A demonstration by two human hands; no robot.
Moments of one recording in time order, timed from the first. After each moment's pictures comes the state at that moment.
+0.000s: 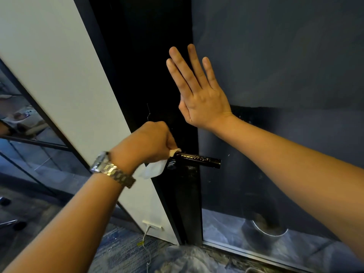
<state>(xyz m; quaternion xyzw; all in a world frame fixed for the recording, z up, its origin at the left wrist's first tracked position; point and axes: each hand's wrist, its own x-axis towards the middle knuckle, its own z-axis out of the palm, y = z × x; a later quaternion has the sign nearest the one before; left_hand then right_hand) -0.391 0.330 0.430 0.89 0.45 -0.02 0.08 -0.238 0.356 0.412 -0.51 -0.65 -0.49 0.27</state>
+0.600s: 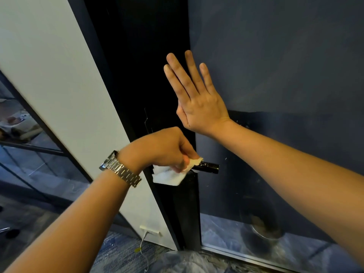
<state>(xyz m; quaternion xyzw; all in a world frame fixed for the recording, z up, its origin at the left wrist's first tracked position) -0.371 0.330 0.431 0.88 0.40 -0.03 0.27 -0.236 0.357 0.412 -0.51 -0.66 -0.49 0.27</state>
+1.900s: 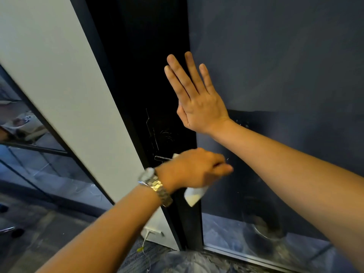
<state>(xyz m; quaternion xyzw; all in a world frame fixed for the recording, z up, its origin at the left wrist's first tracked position) -0.336 0.308 0.387 0.96 0.25 -0.02 0.14 -0.238 0.355 0.412 -0.51 -0.65 -0.49 0.27</state>
